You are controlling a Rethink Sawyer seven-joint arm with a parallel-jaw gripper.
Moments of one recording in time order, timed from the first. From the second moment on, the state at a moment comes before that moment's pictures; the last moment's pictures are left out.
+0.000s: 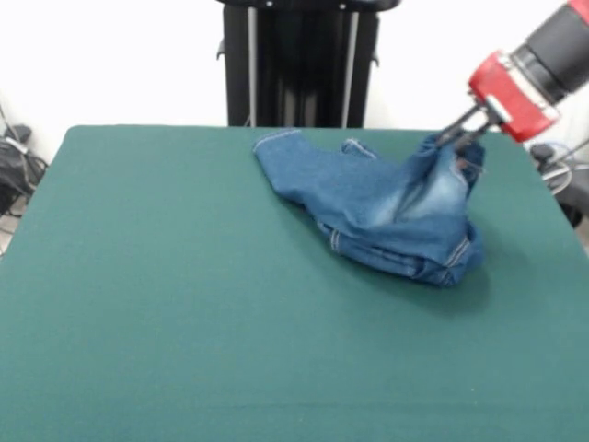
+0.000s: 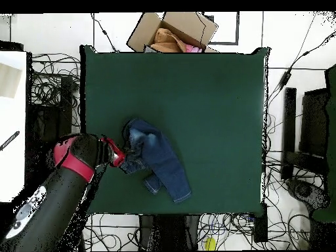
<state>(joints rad) 0.66 -0.25 -0.70 1.38 0.09 0.80 2.58</state>
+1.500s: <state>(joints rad) 0.73 -0.17 -0.70 1.33 0.07 1.00 2.58</state>
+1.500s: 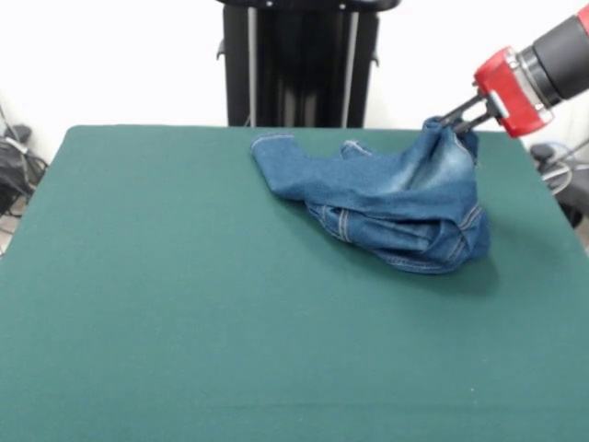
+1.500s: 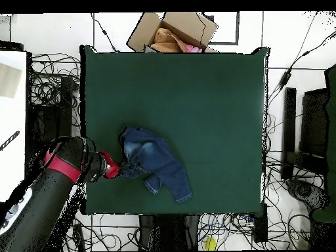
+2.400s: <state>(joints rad) 0.67 -0.24 -0.70 1.44 -0.07 0.87 2.58</state>
